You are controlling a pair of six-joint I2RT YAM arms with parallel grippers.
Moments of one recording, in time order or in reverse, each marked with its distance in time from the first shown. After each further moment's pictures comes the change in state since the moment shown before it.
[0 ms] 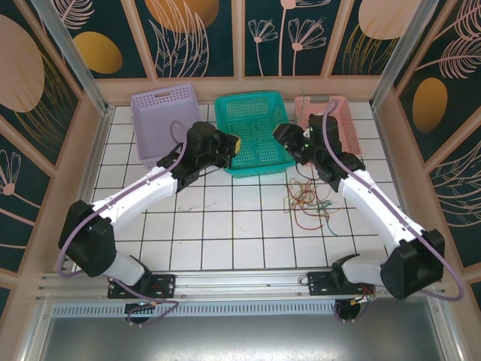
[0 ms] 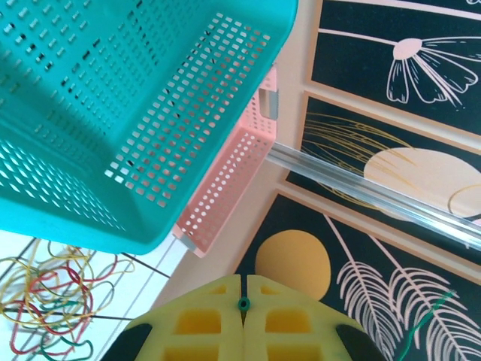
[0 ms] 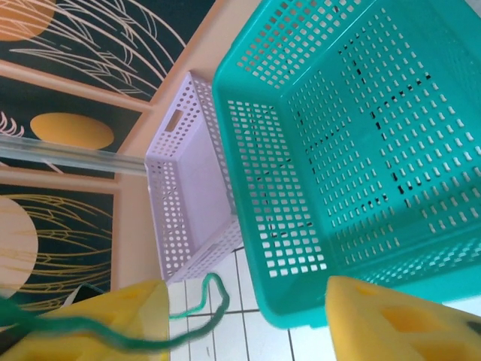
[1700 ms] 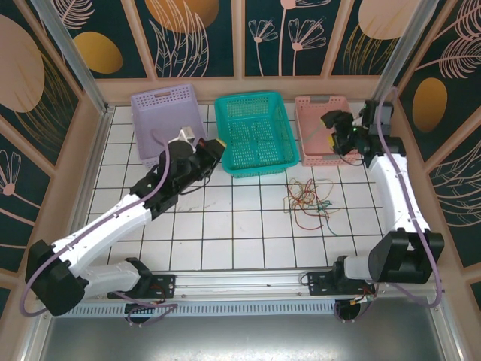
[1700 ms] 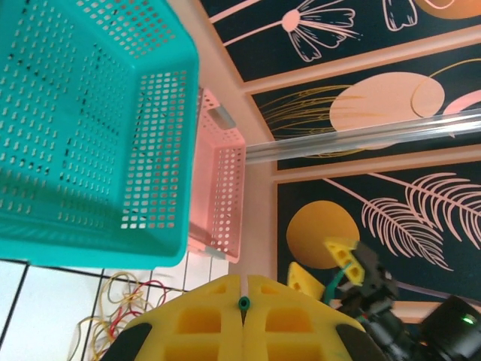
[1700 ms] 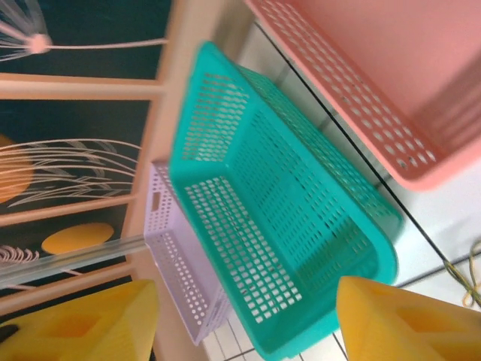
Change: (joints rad) left arm -0.061 -0.319 -0.177 0.033 -0.150 0.499; right arm -0.458 0.042 0.223 -0.349 -0.259 0.005
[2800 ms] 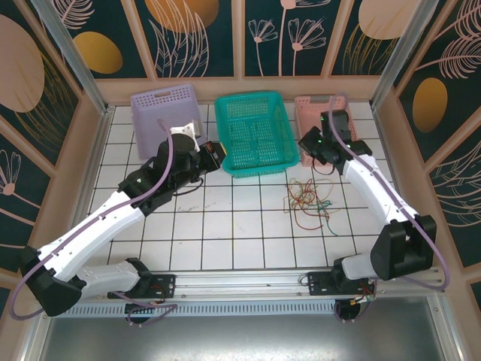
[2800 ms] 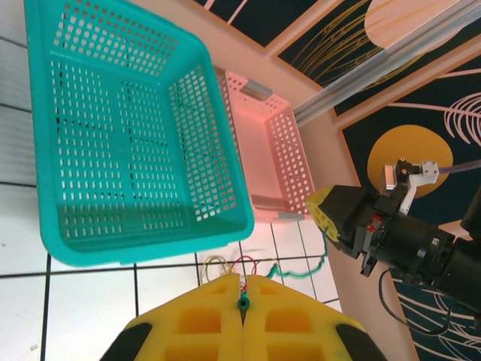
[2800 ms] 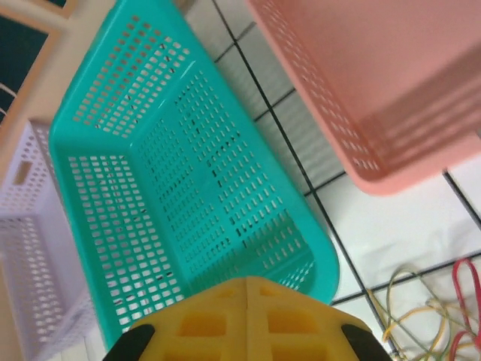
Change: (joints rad) left arm -0.055 -0.036 0.169 -0.350 -0.031 0.397; right arm 0.243 0.042 -0.162 0.085 0.306 -0.118
